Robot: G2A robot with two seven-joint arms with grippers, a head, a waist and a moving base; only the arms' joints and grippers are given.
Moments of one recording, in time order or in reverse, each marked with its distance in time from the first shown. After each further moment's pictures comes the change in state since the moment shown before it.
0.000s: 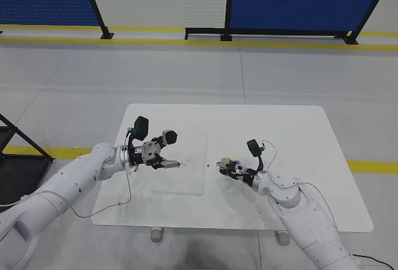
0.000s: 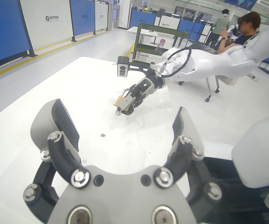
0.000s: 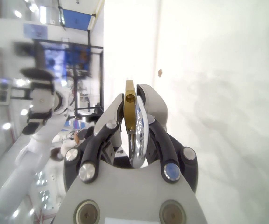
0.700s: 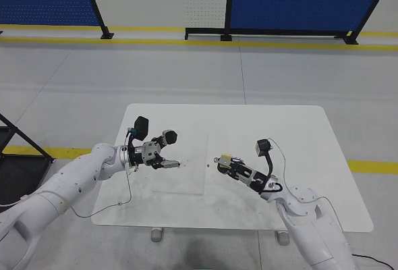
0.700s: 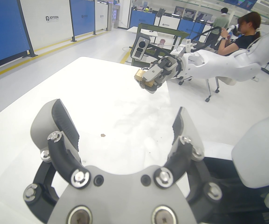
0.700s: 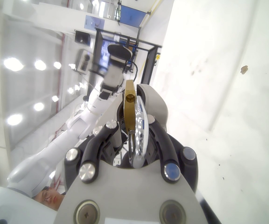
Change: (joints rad) left arm 0.000 0.000 0.000 0.000 0.000 0.000 0.000; right arm -0.173 0.028 0.129 -0.212 0.205 -0.278 0.069
